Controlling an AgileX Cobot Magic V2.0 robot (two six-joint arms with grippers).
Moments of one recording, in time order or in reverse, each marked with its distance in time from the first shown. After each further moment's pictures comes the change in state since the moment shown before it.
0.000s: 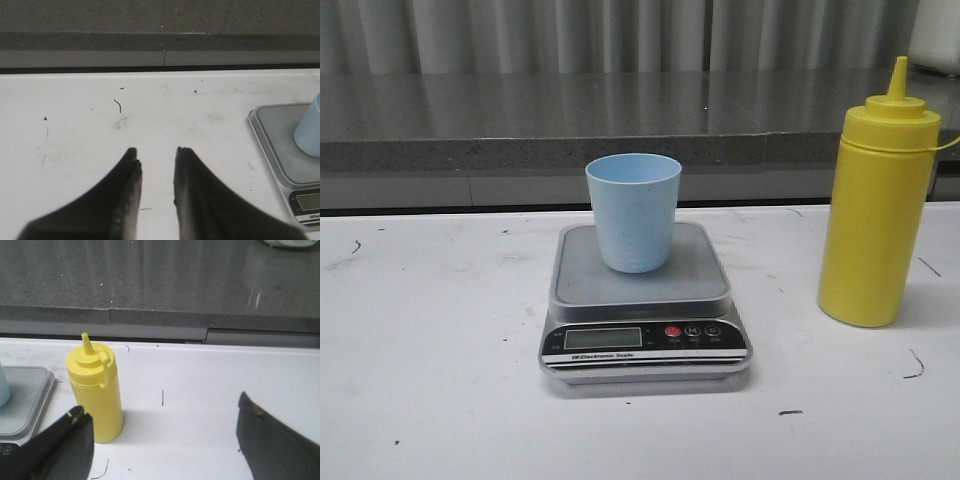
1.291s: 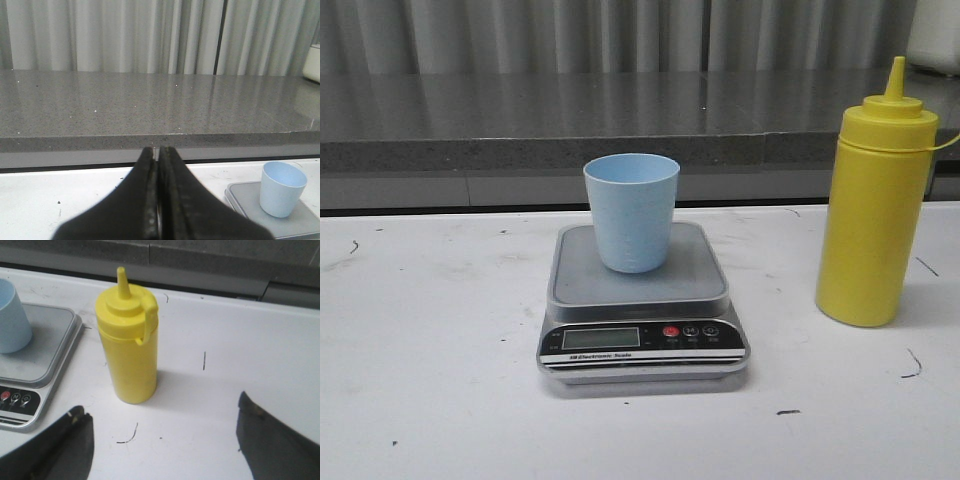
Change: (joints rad) left arm 0.004 -0.663 0.093 0.010 0.094 0.000; right arm 0.138 0.238 0.114 0.041 -0.160 -0.046
